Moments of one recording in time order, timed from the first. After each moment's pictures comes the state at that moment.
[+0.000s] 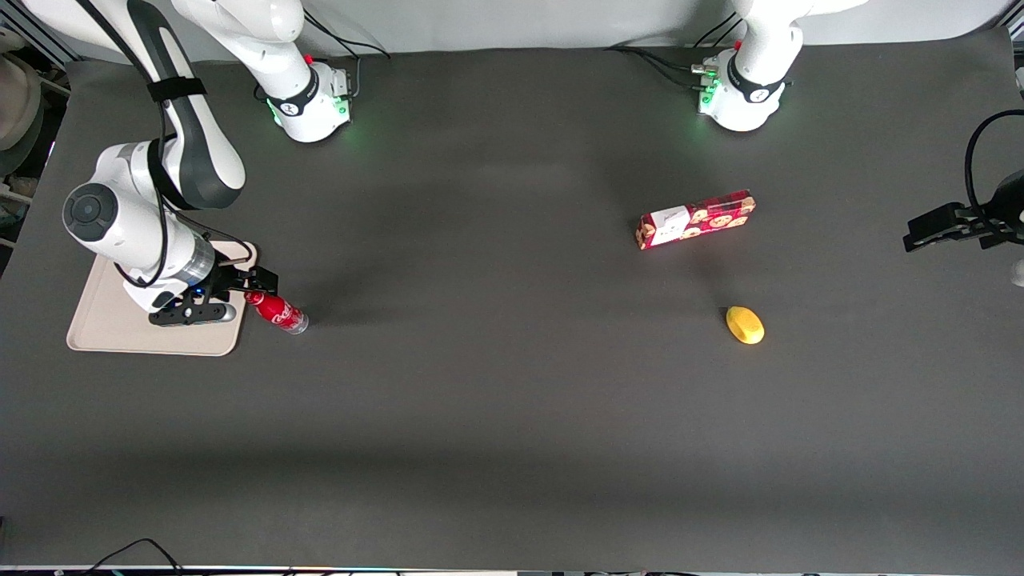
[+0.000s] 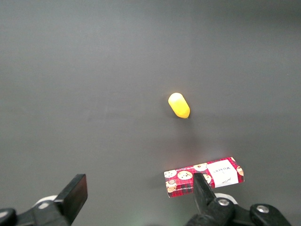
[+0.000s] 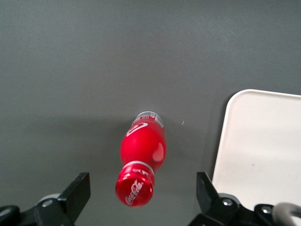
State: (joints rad) arm -0.33 0.10 0.37 -2.23 -0.03 2.28 0.00
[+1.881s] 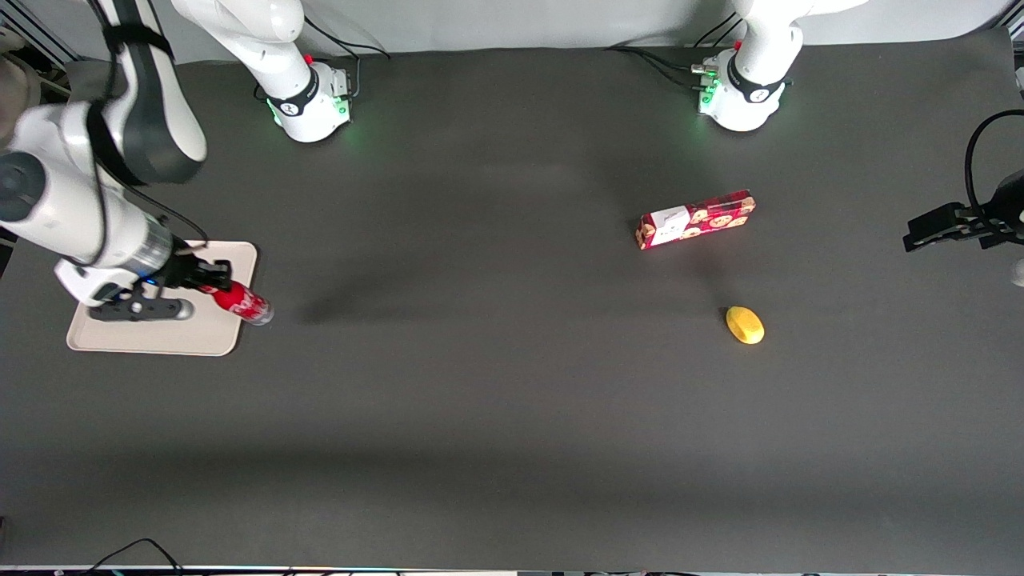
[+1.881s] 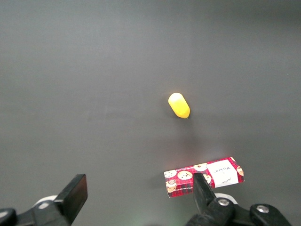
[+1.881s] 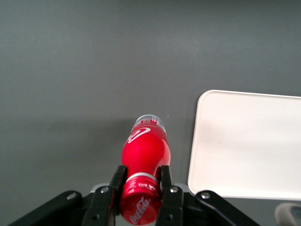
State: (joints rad) arm -0.33 0.04 0.39 -1.95 -0.07 1.92 0.09
